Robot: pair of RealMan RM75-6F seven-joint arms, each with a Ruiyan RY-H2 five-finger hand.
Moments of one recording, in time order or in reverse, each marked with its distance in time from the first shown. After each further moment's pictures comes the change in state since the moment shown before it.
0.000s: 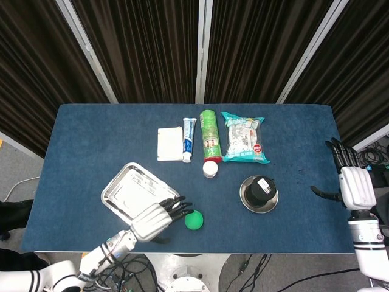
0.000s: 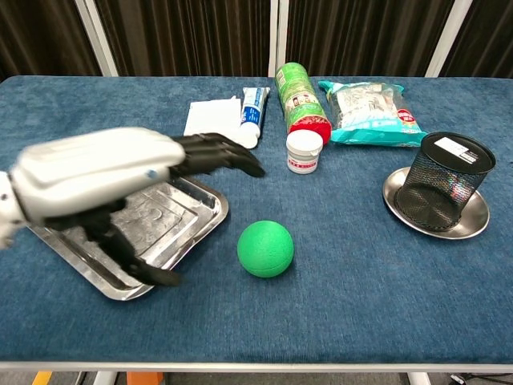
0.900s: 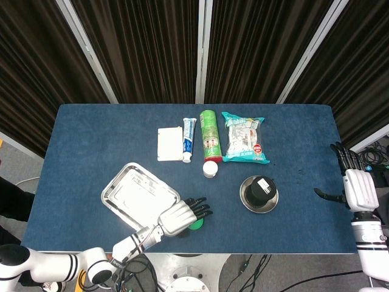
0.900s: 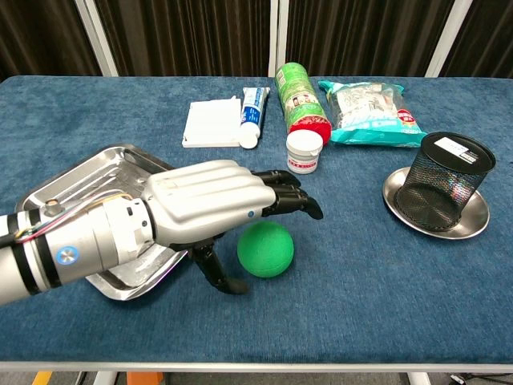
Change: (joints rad) left arm -0.163 -0.227 -0.028 0.225 -0.120 -0.084 0.147; right arm -0.034 -0.035 0.019 0.088 0.005 -0.048 0.093
